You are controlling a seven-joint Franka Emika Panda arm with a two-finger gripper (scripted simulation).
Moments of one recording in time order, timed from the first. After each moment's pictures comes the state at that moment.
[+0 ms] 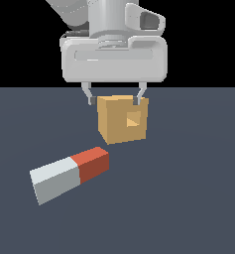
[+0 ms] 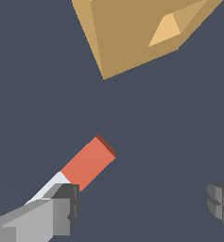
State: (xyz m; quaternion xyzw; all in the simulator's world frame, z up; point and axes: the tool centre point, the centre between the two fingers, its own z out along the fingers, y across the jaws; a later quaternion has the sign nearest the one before) arm -0.006 -0.023 0.167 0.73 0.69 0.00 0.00
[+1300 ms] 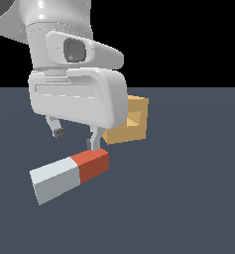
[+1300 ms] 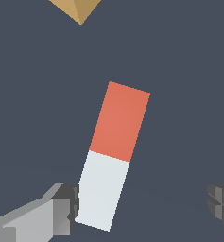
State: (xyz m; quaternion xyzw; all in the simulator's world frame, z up) arm -0.078 -0.085 0.107 0.88 0.48 0.00 0.00
